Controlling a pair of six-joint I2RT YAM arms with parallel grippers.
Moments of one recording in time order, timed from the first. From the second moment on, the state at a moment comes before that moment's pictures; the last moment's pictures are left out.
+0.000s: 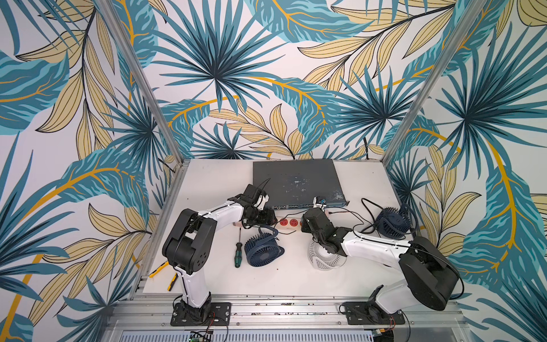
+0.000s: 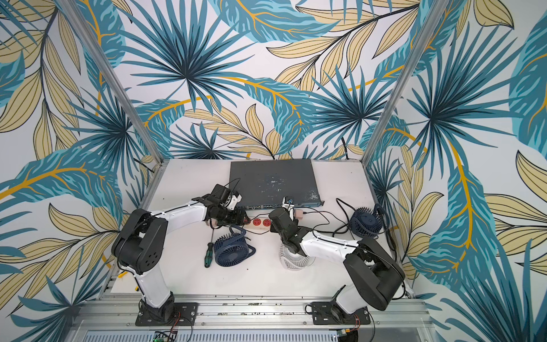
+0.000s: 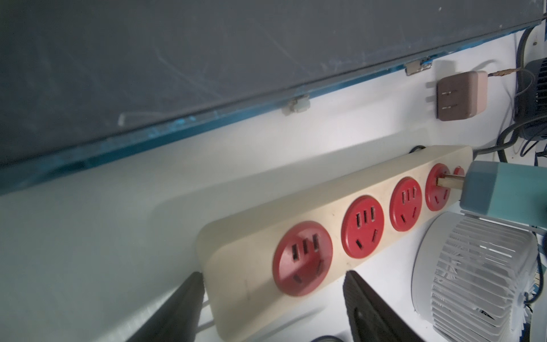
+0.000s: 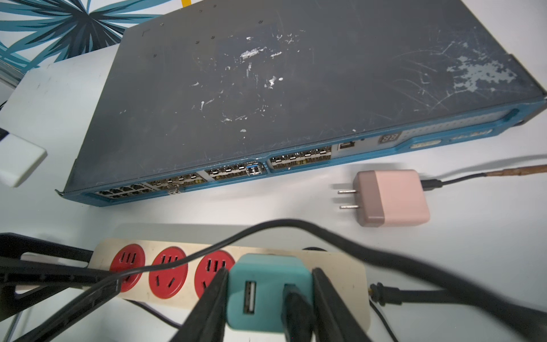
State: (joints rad) left arm -0.42 1.82 1.11 -0.38 0.40 -0.36; right arm 0.87 1.50 0.74 0.04 0.48 0.68
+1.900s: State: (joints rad) left arm -0.40 1.80 1.05 -0.31 0.41 -0.36; right arm 0.99 1.66 0.82 0.03 0.75 0.73
